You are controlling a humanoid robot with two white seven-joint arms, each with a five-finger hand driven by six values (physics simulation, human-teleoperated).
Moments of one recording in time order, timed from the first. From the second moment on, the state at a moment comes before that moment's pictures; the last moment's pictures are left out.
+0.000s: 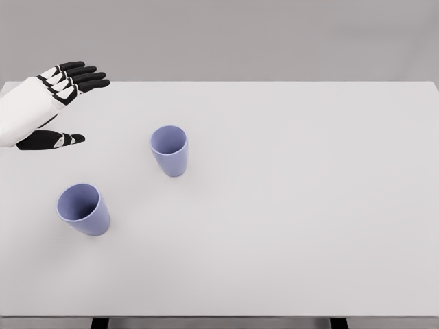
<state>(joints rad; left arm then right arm) -0.21 0.92 -0.19 -1.73 -0.34 -0.61 -0.03 0.00 0.00 -0.20 0.05 -0.06 -0.07 0.09</state>
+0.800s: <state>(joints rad) -0.35 1.00 -0.19 -1.73 -0.22 -0.61 -0.44 0.00 0.00 -0.20 0.05 -0.06 -0.07 0.09</state>
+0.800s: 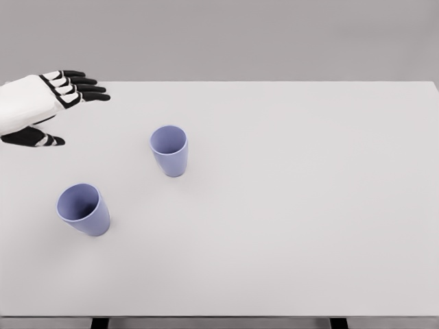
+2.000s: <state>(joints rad) -1.18 0.86 -1.19 -1.64 0.10 -0.18 -0.61 0.00 0.00 -0.20 0.05 -0.06 -0.07 0.09</state>
